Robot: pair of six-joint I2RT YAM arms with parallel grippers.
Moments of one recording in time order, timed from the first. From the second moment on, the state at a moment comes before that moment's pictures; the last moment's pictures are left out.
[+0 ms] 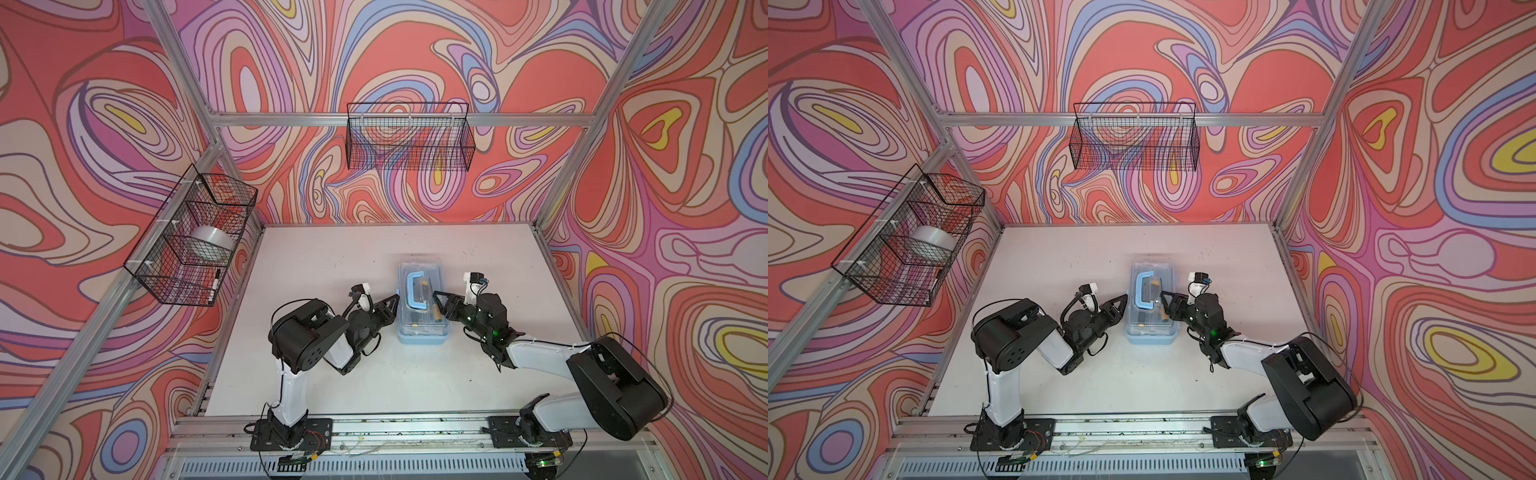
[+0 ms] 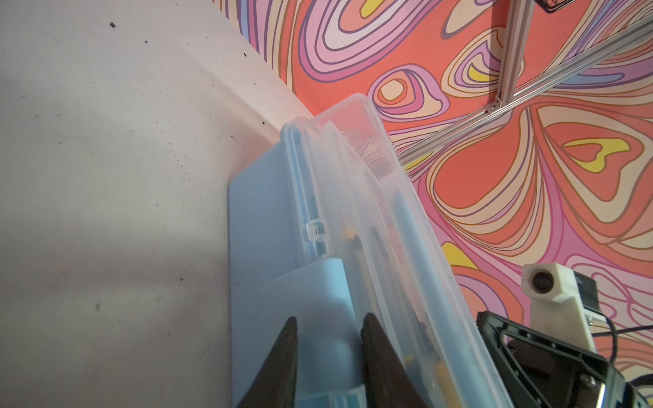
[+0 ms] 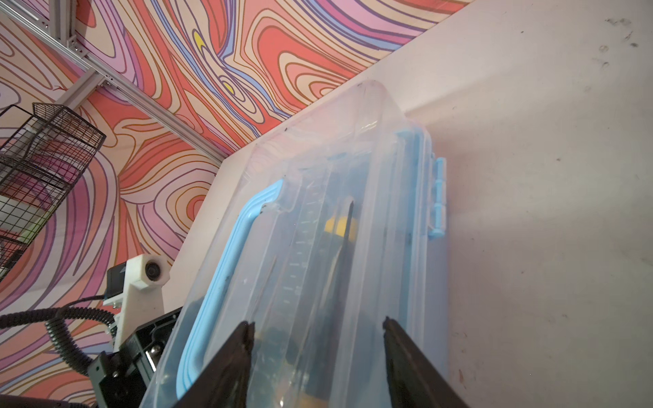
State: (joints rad) left arm -0.66 1.97 0.46 1.41 0.00 -1.03; right arm 0.48 1.42 0.43 0.68 -0.13 0.71
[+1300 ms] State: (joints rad) left arm -0.60 1.01 0.45 0.24 -0.67 -0.22; right arm 0.50 1.01 0.76 -0.17 0.12 0.36
